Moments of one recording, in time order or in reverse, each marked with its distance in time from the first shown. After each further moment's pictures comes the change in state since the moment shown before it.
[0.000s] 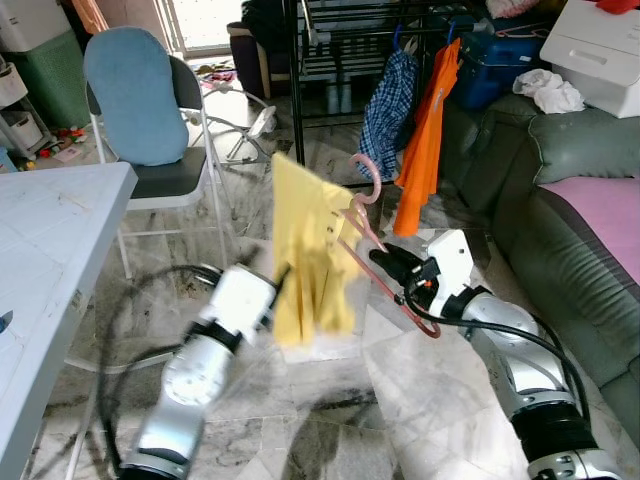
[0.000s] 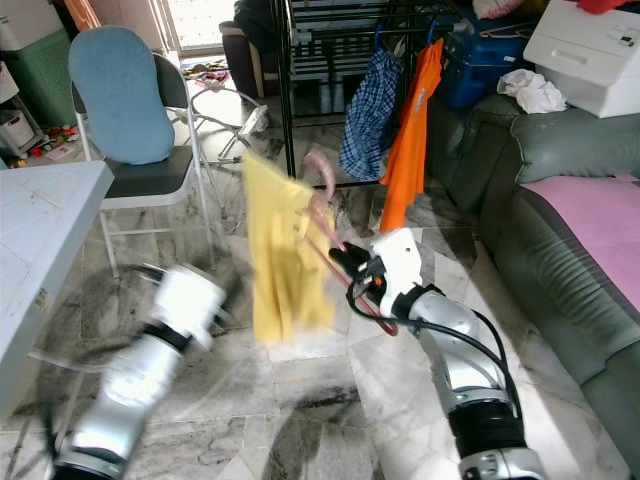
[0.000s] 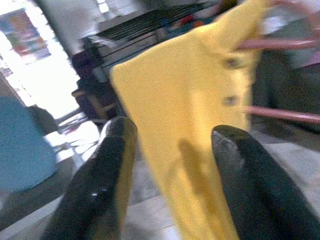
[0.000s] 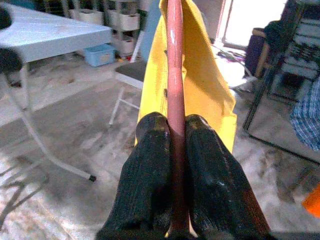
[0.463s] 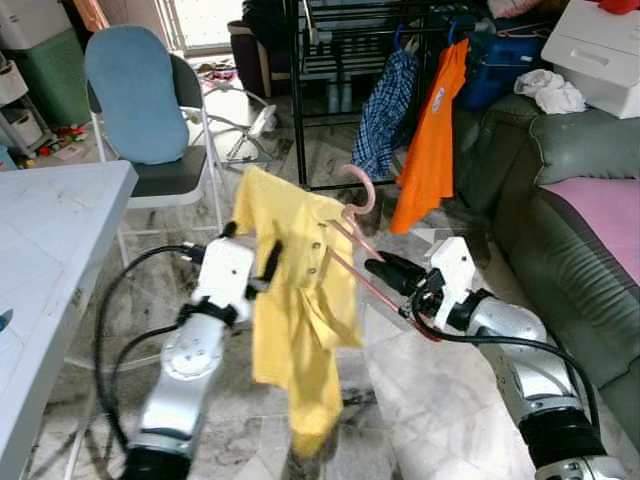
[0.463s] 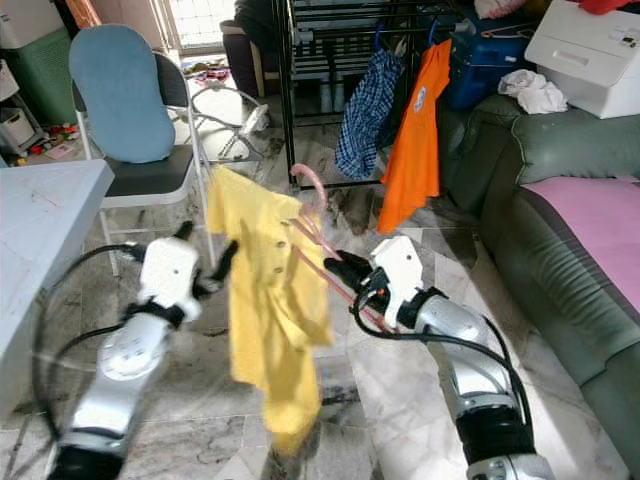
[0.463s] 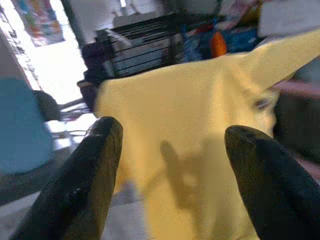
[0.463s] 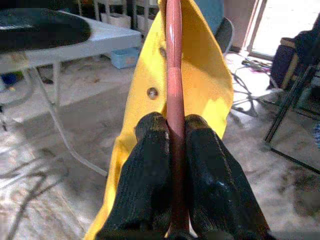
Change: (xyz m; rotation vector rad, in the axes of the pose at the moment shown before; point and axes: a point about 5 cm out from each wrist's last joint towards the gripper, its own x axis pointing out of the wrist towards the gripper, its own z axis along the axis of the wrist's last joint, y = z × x) left arm 0.020 -0.003 0.017 -0.166 -0.028 0.033; right arm -0.005 0.008 0.000 0.005 -0.031 0.106
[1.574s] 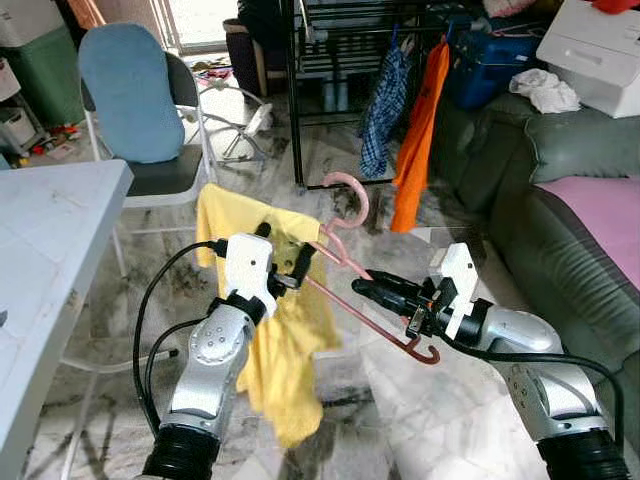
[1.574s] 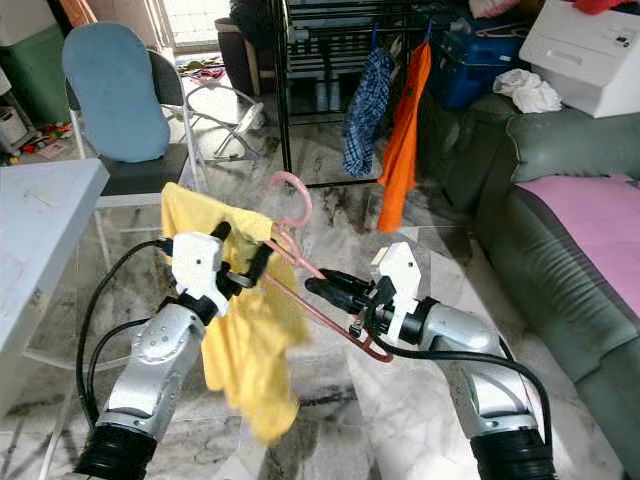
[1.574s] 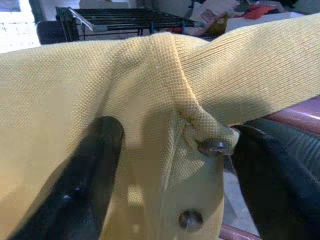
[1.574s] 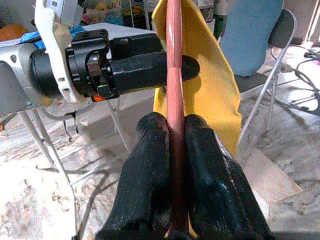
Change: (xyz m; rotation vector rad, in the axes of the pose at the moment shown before) left arm 0.017 -0.015 -0.010 -0.169 0.020 -0.077; right arm -0.013 0.020 0.015 0.130 -0.003 0.200
